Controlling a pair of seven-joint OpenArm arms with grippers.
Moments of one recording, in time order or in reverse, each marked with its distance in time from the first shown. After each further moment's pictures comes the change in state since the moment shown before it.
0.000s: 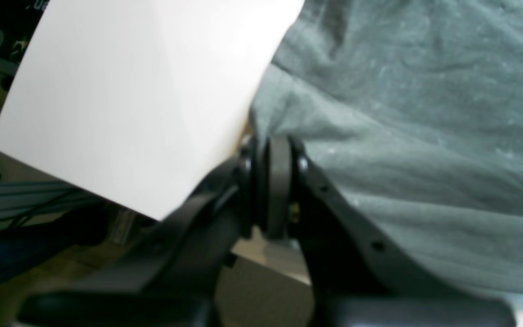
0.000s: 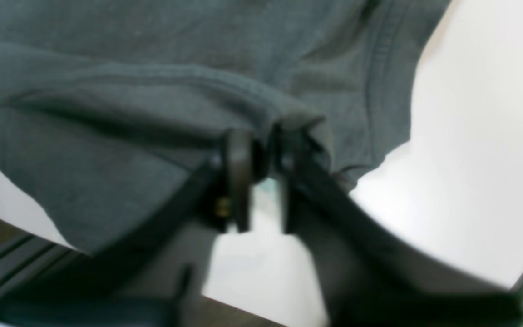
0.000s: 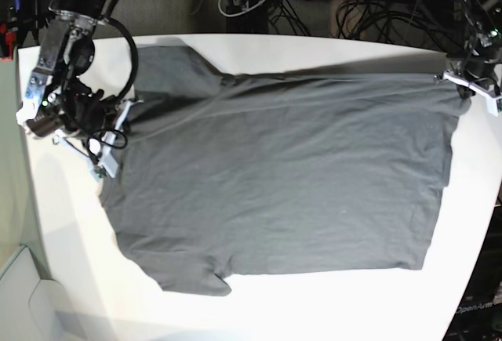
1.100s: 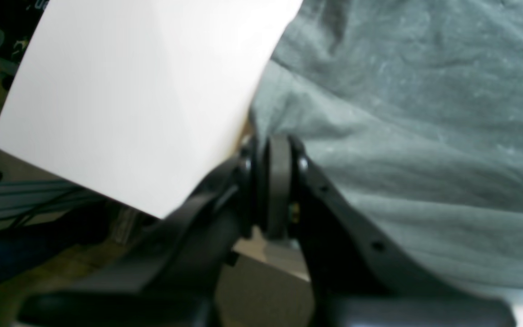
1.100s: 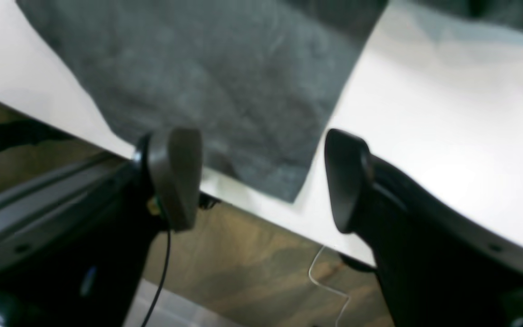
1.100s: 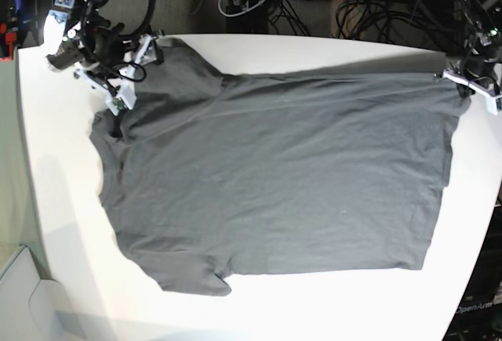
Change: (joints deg) left arm 0.3 0.0 0.0 0.1 0.2 -0.2 0.0; right arm -18.0 -4.6 0.4 4.7 0.1 0.0 6.4
